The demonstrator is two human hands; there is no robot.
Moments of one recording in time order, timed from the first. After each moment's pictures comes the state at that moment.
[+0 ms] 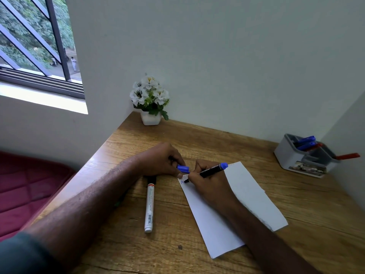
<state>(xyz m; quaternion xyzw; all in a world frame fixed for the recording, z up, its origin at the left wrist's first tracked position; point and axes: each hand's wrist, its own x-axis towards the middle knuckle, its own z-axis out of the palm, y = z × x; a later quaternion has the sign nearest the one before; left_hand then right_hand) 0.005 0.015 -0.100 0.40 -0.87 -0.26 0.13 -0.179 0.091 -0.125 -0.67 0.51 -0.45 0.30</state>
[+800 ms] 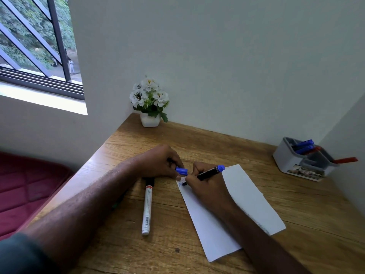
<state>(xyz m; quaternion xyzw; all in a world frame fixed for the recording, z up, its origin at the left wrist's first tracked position) 0.005 0.013 -0.102 0.40 -0.87 -0.26 0.13 -0.177 0.092 -0.124 -0.67 0.52 -0.45 0.27</state>
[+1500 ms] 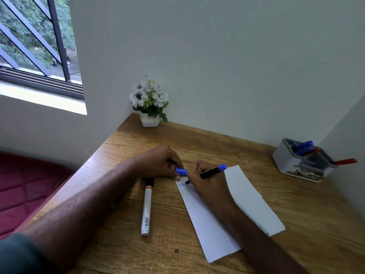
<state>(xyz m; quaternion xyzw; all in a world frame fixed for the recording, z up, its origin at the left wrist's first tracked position) 0.005 0.013 -0.102 0.40 -0.87 -0.26 0.13 -0.179 0.089 -0.126 -0.65 0.55 -0.46 0.26</state>
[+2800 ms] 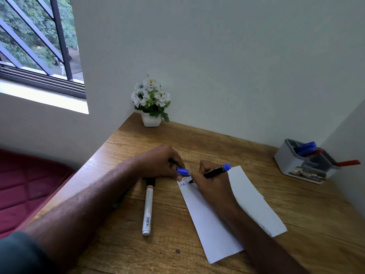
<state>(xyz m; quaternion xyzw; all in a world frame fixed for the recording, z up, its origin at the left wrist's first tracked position) 0.005 0.013 -0.101 0.40 -0.87 -0.27 0.13 -0.181 0.088 -0.124 -0.64 0.57 -0.45 0.25</state>
